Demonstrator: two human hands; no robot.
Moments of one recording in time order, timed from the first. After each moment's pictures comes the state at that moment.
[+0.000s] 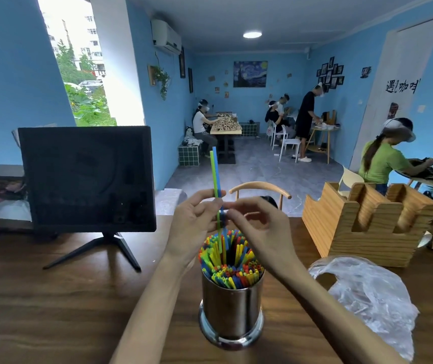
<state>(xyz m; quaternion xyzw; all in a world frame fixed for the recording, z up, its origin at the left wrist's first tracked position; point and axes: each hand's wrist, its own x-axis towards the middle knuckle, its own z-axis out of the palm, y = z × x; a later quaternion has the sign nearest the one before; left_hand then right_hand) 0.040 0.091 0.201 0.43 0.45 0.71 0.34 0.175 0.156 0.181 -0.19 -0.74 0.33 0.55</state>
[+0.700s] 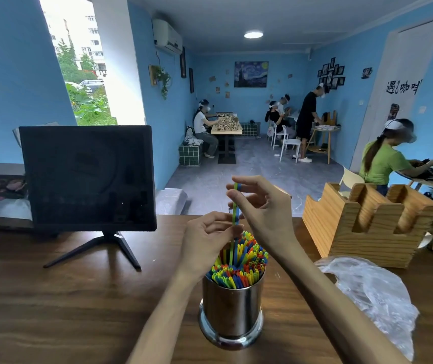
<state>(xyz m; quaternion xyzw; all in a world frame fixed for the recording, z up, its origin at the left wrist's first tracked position) 0.047 0.098 0.164 0.48 0.53 0.64 0.27 0.166 0.173 0.202 -0.18 -0.74 0.31 0.57</state>
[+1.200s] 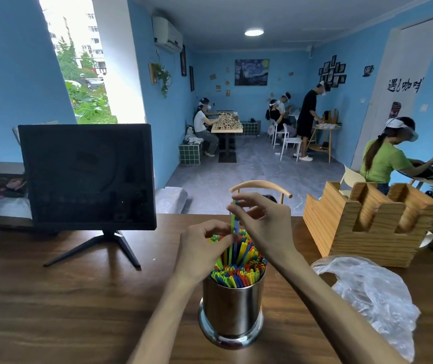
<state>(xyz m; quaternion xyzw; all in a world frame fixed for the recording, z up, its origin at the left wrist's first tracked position) 0.034 0.098 0.146 0.54 0.61 0.56 0.16 0.168 0.190 0.168 -0.23 -0.77 0.19 0.57</state>
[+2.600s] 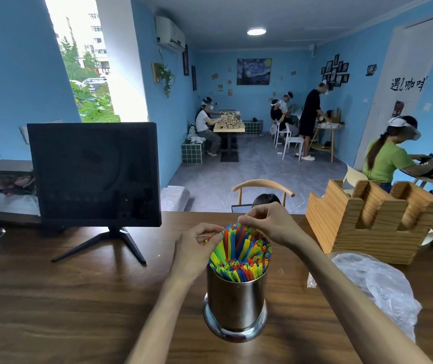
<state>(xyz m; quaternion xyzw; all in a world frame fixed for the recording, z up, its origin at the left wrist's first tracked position) 0.011 0.094 0.120 0.47 0.63 0.58 0.20 0.181 0.239 0.154 -0.31 -0.82 0.38 0.29</state>
